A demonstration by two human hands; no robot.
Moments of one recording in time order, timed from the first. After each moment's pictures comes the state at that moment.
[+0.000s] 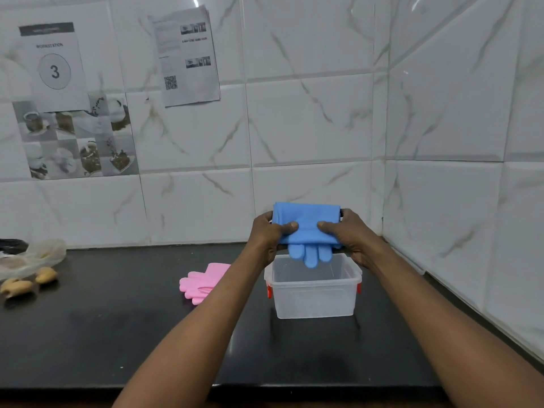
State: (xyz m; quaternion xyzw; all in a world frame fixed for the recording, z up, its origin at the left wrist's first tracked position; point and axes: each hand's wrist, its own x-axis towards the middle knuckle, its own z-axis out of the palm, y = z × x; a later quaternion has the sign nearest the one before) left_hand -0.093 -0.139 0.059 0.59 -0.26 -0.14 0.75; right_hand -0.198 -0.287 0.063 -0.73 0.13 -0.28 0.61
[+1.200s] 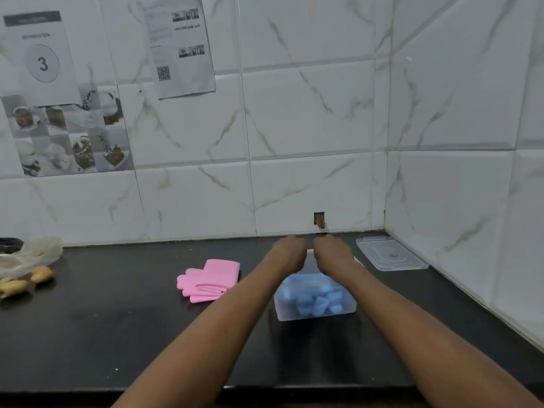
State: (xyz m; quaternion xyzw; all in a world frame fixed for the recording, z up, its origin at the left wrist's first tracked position) left_hand -0.102 -0.178 0.032 0.92 -0.39 0.07 0.00; right_hand -0.150 -0.280 0.009 -0.96 0.23 -0.13 -0.05
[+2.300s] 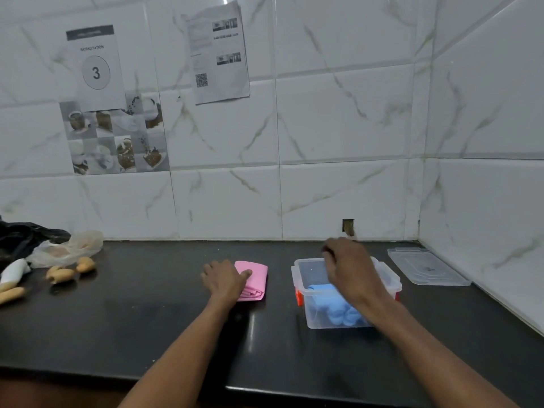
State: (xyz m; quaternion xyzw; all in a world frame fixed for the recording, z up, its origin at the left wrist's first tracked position) left_hand 0.004 -0.031 -0.040 0.97 -0.02 0.14 0.19; right_hand -0.190 -0.215 0.016 -0.91 0.08 -0.38 0.14
